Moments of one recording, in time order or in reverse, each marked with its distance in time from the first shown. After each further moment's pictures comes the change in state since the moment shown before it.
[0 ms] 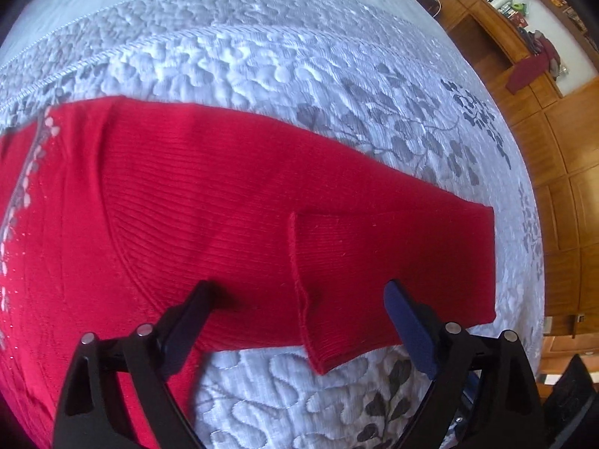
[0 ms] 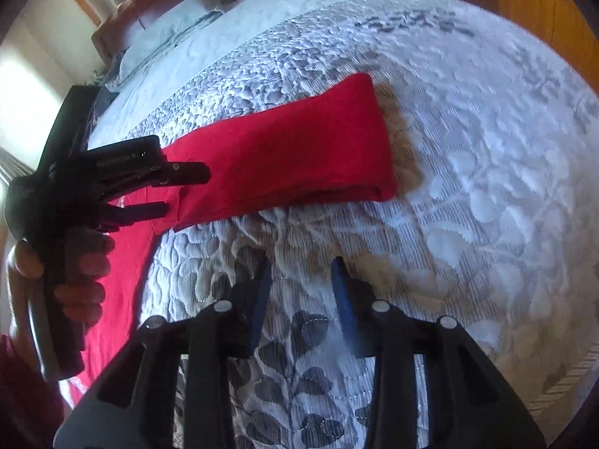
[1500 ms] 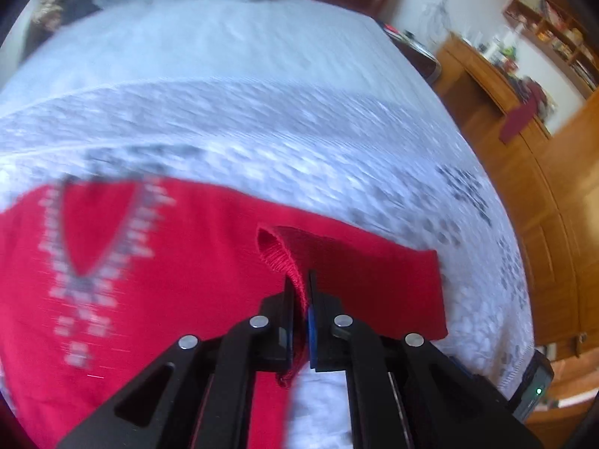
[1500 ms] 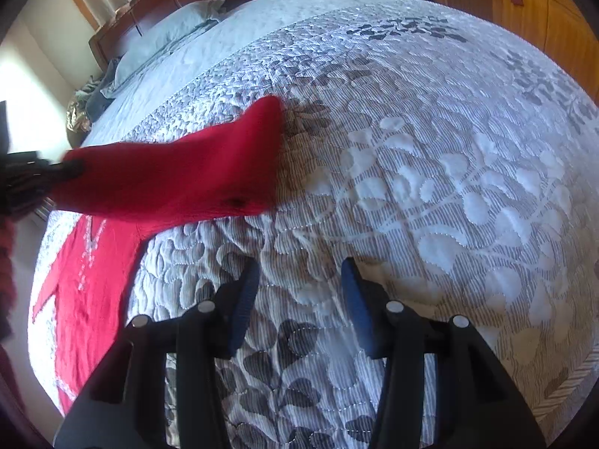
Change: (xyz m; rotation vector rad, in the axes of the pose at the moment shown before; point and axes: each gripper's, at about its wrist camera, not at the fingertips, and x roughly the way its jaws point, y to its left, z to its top) left arm -0.125 0.078 0.003 -0.032 -0.261 0.047; right arm 0.004 0.002 -0.006 -0.034 -0.053 -0.049
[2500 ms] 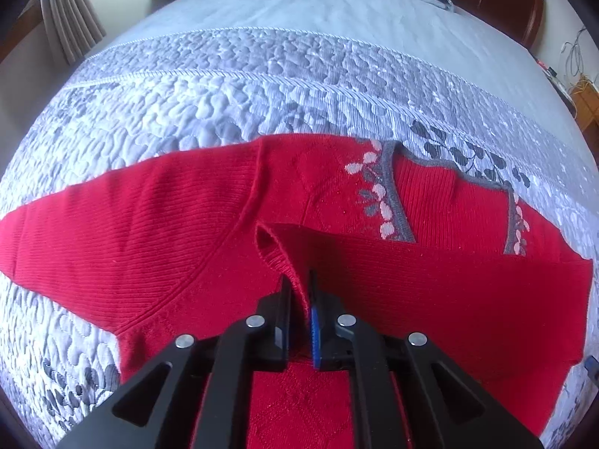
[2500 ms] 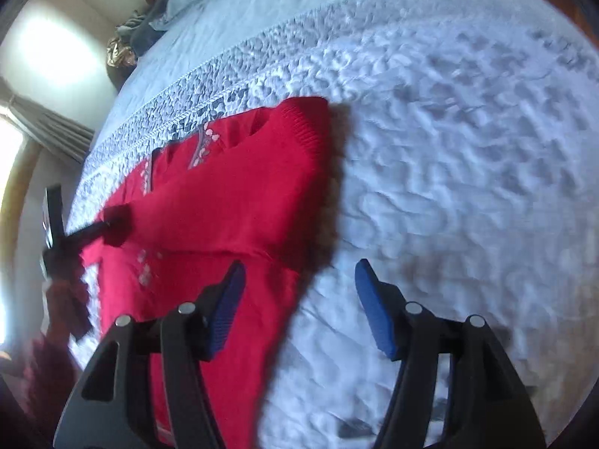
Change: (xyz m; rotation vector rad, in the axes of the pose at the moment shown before) left arm 0.013 0.291 -0.028 -0.227 0.025 0.384; right arm 0.075 0.163 0.058 -0.102 0.288 0.181
